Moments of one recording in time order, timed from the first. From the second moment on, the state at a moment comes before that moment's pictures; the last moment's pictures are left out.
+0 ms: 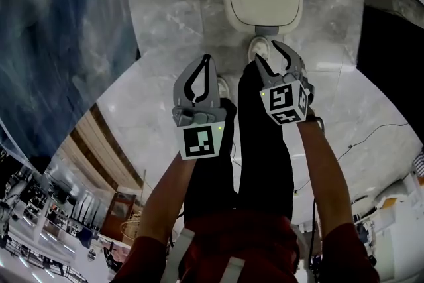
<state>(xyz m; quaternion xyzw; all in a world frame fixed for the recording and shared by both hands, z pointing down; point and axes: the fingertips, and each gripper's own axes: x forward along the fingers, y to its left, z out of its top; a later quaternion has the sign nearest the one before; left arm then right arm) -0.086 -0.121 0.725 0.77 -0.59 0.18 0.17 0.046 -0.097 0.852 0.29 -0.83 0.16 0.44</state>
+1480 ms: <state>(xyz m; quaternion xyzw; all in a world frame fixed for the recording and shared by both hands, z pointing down) -0.090 -0.115 0.746 0.75 -0.61 0.19 0.18 0.038 -0.095 0.899 0.26 -0.83 0.13 0.48</state>
